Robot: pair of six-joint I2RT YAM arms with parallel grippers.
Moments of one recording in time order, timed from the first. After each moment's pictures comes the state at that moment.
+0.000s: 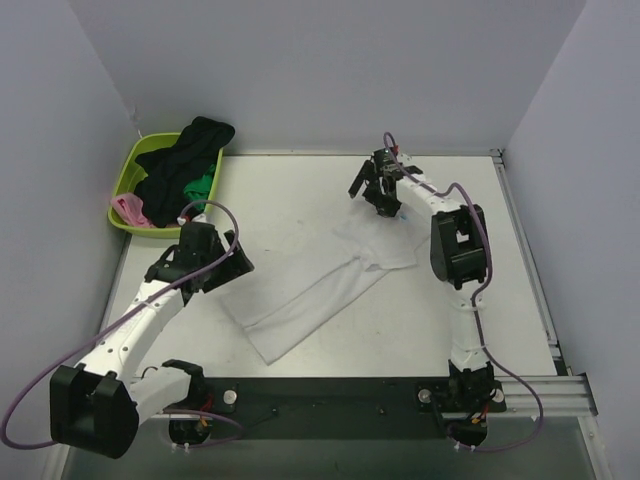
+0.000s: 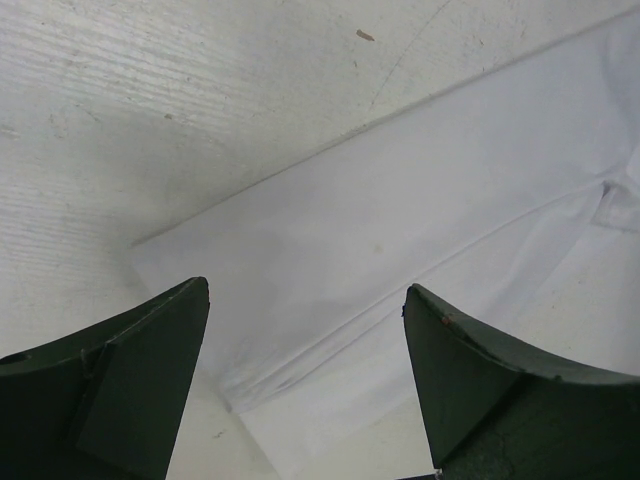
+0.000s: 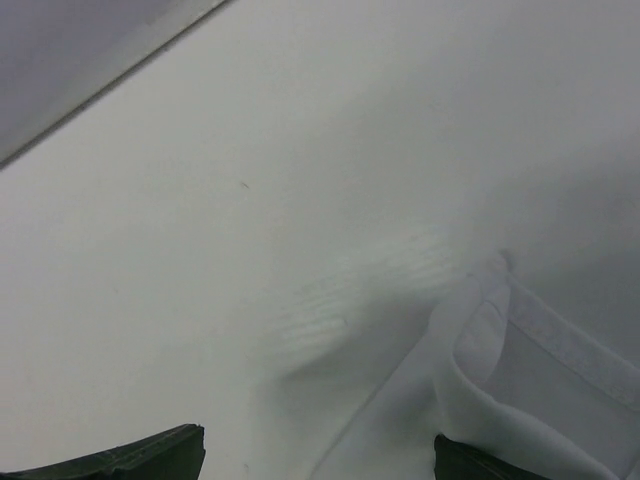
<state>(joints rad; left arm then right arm) -0.26 1.06 0.77 -0.56 0.00 -0.68 0.31 2.24 1.74 -0.47 0.10 0.74</state>
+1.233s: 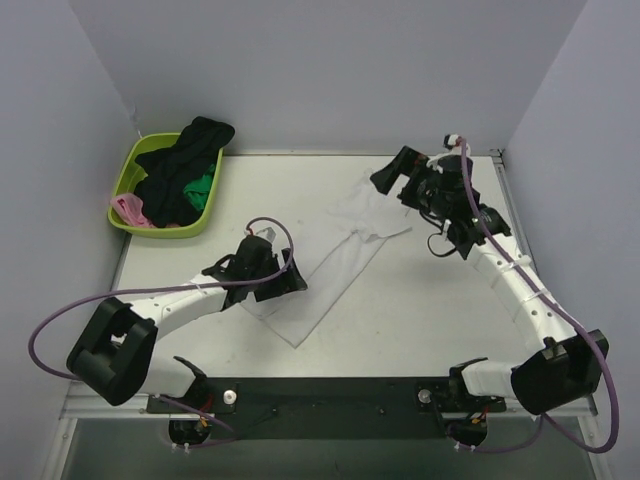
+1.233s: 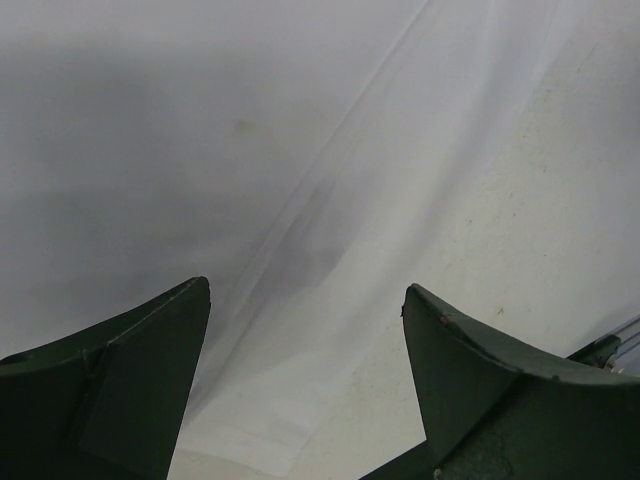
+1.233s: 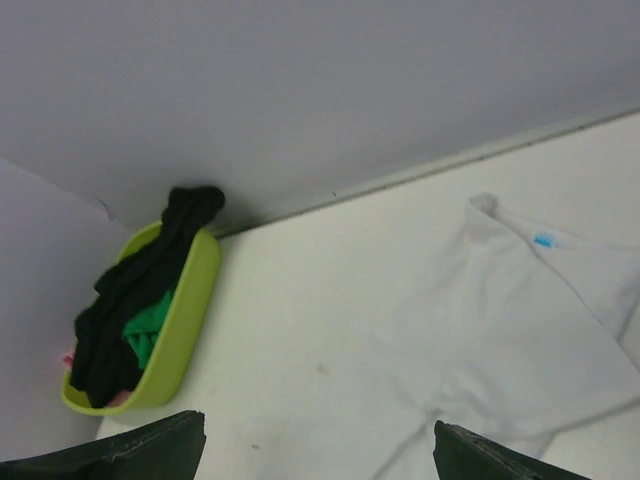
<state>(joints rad) -0.59 1.36 0.67 -0.14 0.12 -0.81 0.31 1.30 1.23 -0.24 -0.07 0.62</state>
